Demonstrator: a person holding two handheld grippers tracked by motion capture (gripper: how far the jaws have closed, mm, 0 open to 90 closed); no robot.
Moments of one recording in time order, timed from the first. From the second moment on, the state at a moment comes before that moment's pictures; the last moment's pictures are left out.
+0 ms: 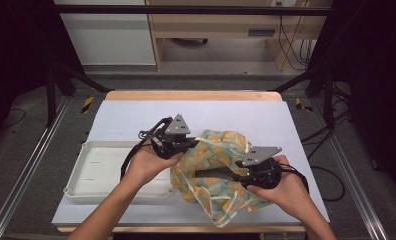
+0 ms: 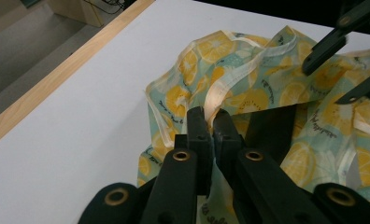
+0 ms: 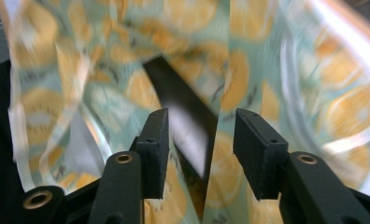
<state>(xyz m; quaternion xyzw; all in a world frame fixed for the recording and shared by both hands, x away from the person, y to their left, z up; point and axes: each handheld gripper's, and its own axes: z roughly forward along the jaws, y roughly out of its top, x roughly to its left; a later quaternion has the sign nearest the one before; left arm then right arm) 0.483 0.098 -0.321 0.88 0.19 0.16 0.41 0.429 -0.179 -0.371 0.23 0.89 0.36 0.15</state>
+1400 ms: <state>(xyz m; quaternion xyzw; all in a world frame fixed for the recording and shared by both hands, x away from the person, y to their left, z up) 0.568 0.104 -0.335 0.86 0.28 0.17 0.38 0.359 -0.185 -0.448 0.17 0.93 0.31 0.09</state>
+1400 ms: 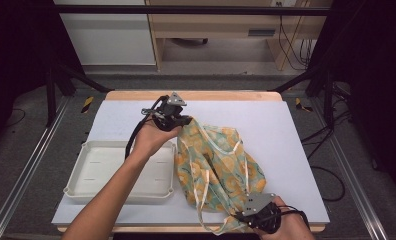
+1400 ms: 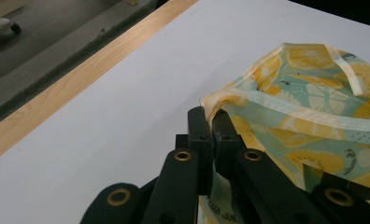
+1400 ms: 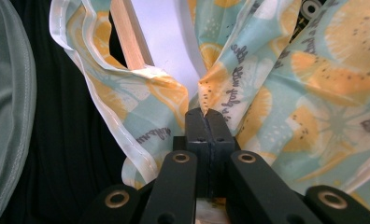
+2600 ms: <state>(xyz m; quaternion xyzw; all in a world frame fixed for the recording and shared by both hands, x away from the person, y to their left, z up) 0.534 0.112 -0.354 0.89 0.25 0.16 0.35 0.365 -0.193 -0.431 0.19 0.91 0.35 0.12</state>
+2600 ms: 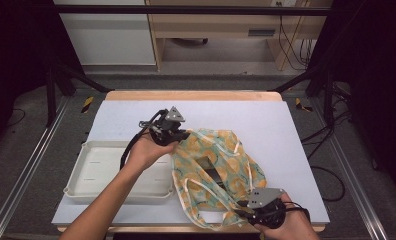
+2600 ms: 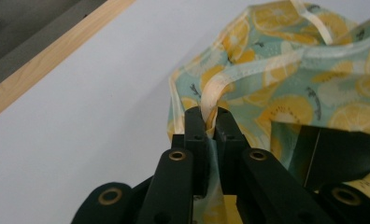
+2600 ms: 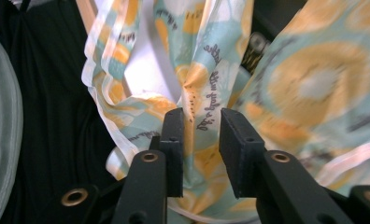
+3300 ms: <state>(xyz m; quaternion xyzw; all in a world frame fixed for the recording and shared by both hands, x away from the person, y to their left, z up) 0.489 0.117 -0.327 0.87 0.22 0.20 0.40 0.408 -0.203 -0.377 0.28 0.86 0.38 0.20</state>
